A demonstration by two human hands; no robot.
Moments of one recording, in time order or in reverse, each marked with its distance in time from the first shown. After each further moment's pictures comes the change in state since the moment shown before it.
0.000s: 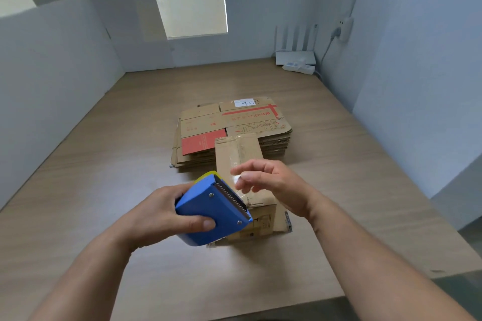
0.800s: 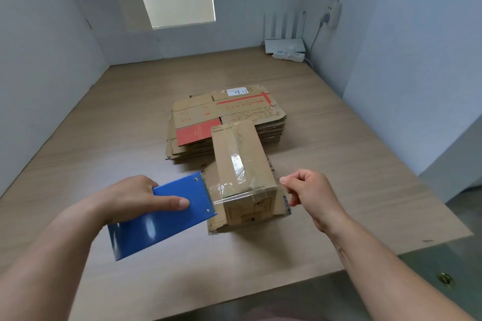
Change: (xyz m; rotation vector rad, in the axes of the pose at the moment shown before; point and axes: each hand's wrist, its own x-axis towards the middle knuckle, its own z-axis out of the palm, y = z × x) left_hand 0.000 -0.015 -0.046 0.427 -0.046 -0.515; right_hand -0.042 0.053 0.004 -0.014 0.699 0.242
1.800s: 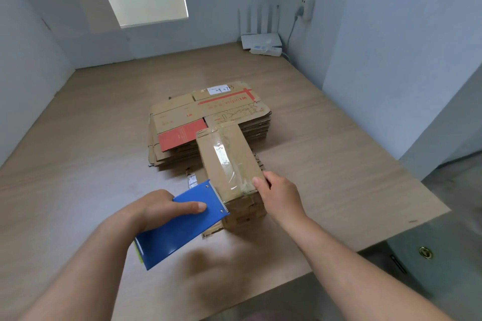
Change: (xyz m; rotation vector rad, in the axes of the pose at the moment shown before) left_hand 0.068 -0.001 0.037 0.021 -0.068 -0.028; right_hand 0.015 0.025 0.052 -0.578 0.112 -0.148
